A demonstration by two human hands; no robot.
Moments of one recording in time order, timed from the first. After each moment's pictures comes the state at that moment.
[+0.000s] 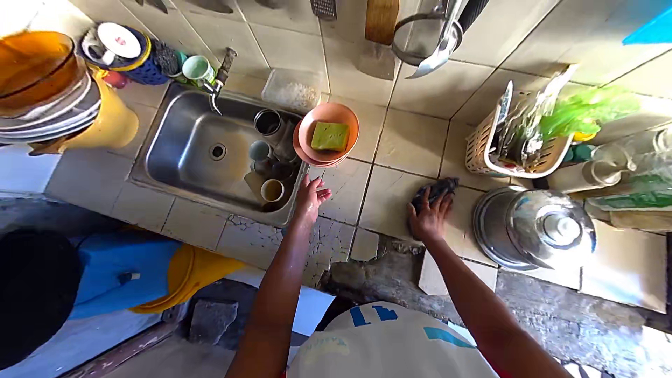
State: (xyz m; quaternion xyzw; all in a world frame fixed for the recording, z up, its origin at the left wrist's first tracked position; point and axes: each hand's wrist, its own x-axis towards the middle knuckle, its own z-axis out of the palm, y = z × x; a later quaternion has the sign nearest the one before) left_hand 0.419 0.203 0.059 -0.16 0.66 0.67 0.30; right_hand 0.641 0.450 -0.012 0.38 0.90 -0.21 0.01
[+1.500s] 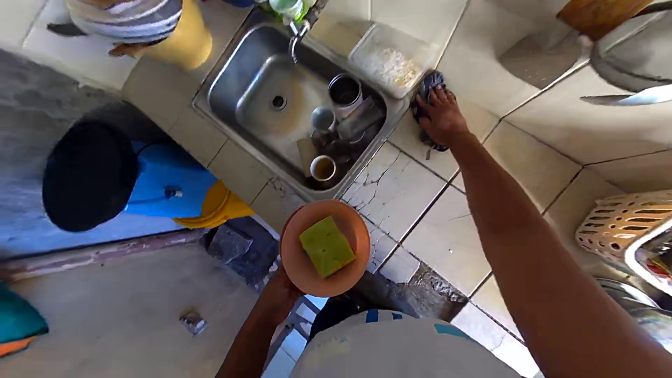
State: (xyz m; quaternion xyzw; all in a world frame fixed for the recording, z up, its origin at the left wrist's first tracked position) left_hand 0.570 0.028 0.134 -0.38 0.55 0.70 0.27; right_hand 0.267 0.475 -0.022 -0.12 0.97 -0.20 0.05
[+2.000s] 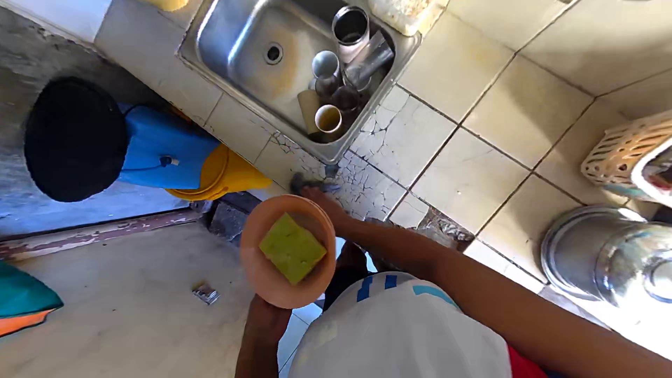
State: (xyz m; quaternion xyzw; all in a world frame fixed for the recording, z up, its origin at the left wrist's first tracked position) left_hand 0.700 -0.032 0.163 -0.36 0.46 0.81 0.12; right_hand 0.561 0.123 -0.008 -0.29 0.83 -0.45 0.13
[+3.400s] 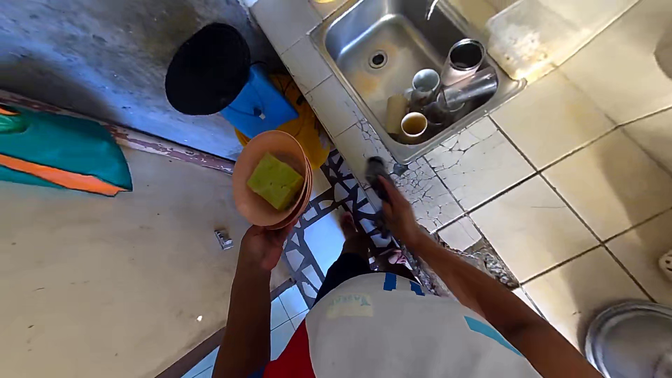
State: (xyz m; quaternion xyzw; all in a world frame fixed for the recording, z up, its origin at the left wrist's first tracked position) left_hand 0.690 -0.131 0.190 -0.42 0.41 0.80 -0.07; right_hand 0.586 0.151 0.069 -0.16 0.82 -0.54 0.14
